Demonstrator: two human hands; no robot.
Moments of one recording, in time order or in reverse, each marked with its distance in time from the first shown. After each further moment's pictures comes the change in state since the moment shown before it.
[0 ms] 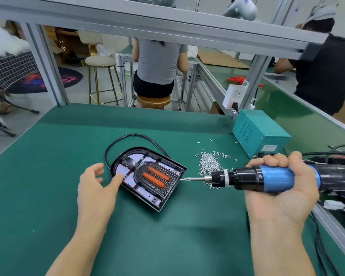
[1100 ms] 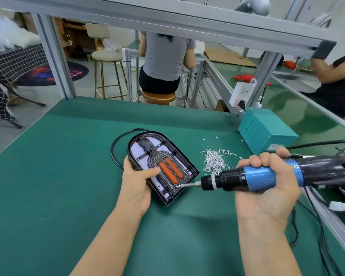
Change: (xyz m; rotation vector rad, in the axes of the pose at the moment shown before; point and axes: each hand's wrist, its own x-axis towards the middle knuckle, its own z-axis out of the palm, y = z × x) left_hand -0.013 0.029 0.052 -1.005 -0.350 -0.309; right_hand -0.013 0.024 -0.005 -0.190 -0.129 -0.005
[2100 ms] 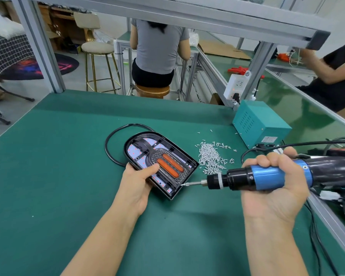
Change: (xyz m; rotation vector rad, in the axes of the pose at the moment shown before) left_hand -0.004 -0.012 -0.008 0.066 -0.085 -0.142; right_hand 0.002 -0.013 -0.017 0.010 0.039 -0.026
